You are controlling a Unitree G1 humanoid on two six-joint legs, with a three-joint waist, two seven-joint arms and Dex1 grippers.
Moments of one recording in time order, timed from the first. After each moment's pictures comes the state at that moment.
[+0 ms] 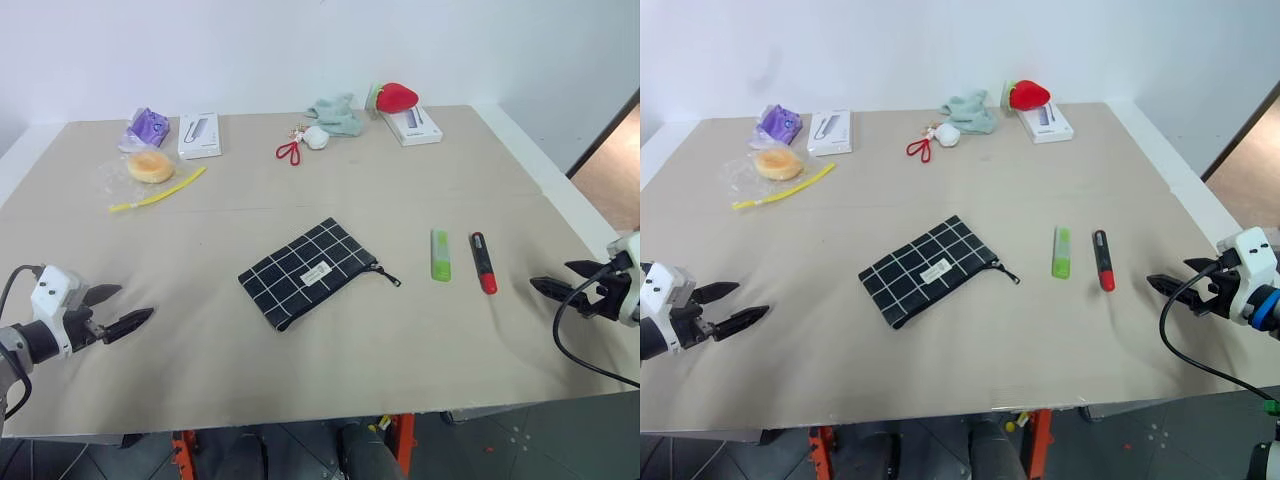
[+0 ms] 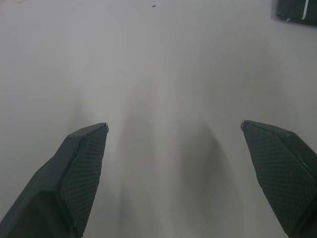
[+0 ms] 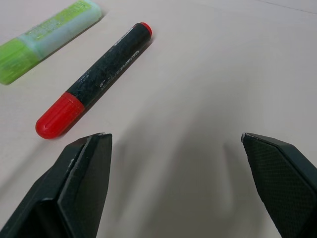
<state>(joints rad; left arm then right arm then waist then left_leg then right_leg) 0.02 0.83 0.41 0.13 -0.44 0.28 -0.99 -0.38 -1.03 -0.32 0.69 0.30 0.23 1.09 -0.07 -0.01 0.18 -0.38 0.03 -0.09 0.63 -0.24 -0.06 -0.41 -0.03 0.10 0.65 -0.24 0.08</state>
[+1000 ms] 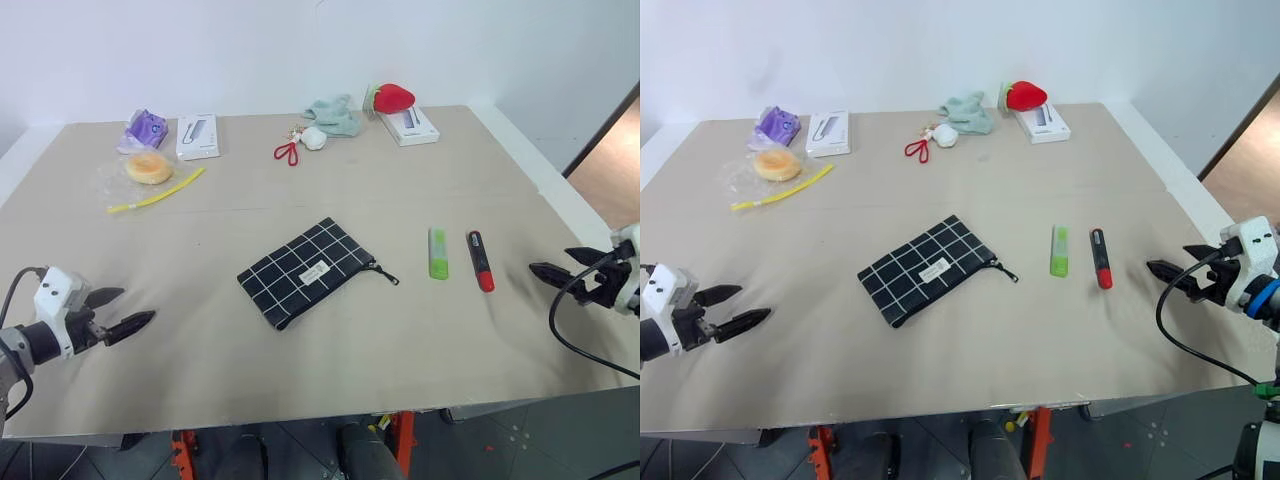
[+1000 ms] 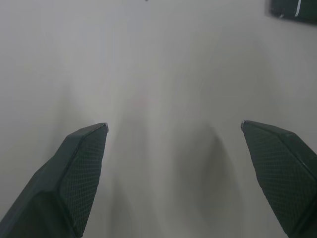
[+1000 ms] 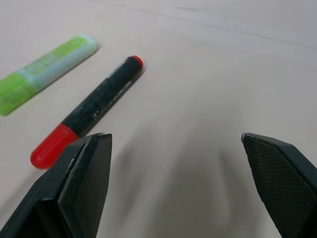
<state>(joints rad) 0.01 0.82 0.40 0.13 -0.45 0.33 -1.00 -0.48 -1.00 -0.32 0.80 0.31 0.15 1.09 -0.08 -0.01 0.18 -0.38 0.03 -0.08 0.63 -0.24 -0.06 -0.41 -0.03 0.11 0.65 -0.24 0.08</state>
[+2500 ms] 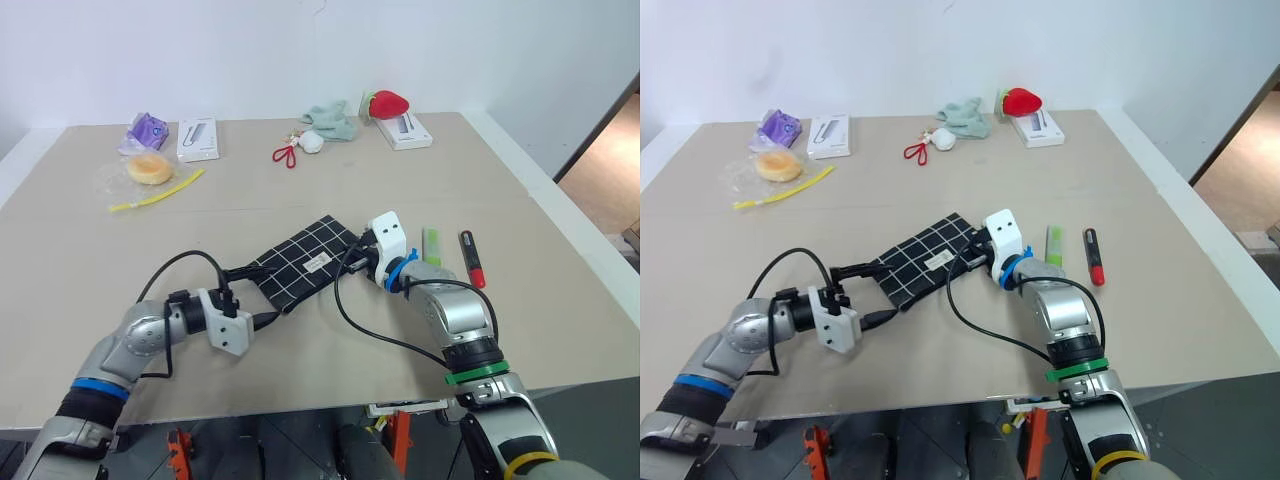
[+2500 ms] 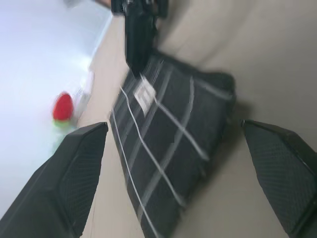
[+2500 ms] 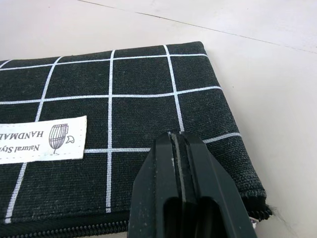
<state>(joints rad) -0.36 0.58 -0.16 0.32 0.39 -0.90 -0.60 -0.60 -0.27 0.11 0.22 0.17 0.56 0.43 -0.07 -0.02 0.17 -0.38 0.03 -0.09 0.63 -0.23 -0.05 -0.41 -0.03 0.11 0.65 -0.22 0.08</state>
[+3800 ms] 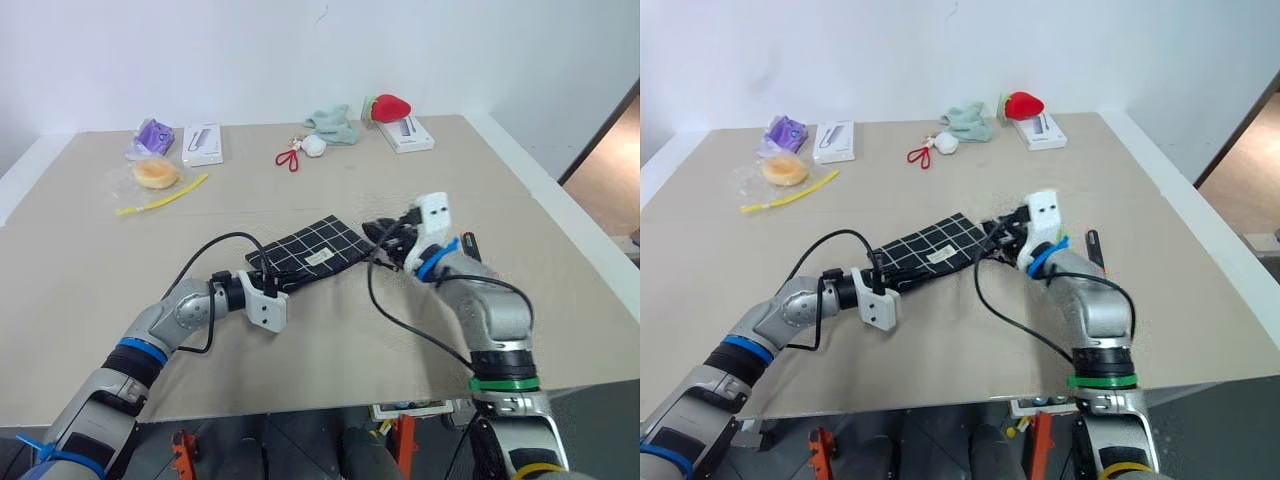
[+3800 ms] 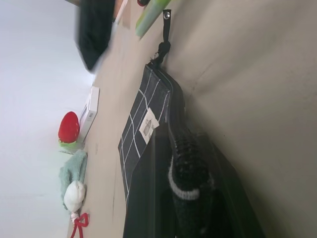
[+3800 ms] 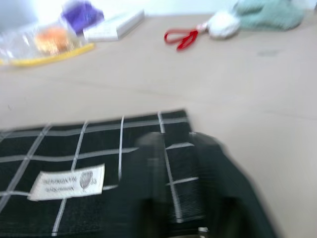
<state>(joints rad) -0.57 0.53 -0.36 0.49 0.46 -0.82 -0.49 -0.53 -0.31 -0.12 -0.02 0.33 0.65 0.46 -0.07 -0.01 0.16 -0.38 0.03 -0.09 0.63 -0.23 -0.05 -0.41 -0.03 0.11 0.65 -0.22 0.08</state>
